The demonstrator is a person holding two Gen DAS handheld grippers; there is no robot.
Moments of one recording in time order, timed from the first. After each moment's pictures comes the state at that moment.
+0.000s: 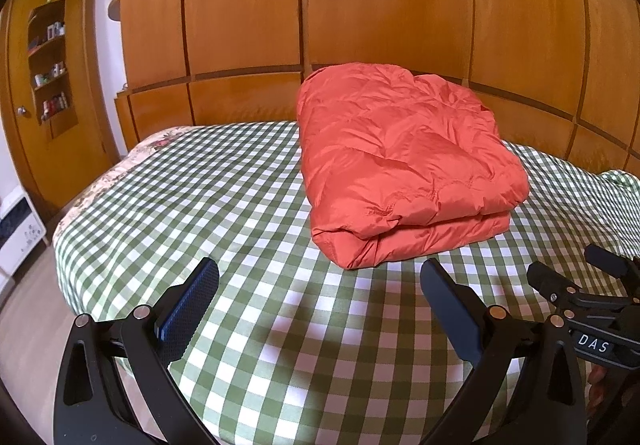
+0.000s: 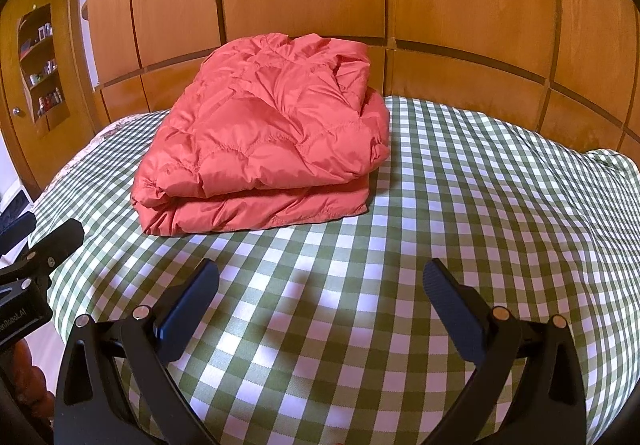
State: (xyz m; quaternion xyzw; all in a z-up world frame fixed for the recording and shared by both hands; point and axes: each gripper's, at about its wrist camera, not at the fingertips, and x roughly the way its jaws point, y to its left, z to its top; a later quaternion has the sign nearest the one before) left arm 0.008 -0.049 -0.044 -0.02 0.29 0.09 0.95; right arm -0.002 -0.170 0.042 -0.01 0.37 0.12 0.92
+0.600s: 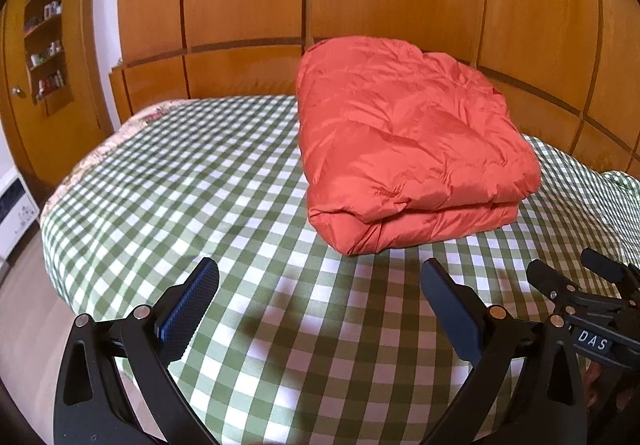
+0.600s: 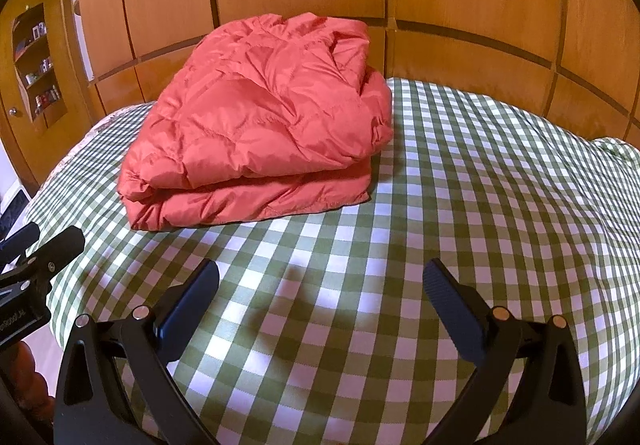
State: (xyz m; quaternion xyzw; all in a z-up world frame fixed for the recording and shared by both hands) left arm 0.028 -0.041 -0.062 -0.05 0.33 0.09 0.94; right arm 0.018 -0.171 0.023 0.00 0.40 0.12 0.91
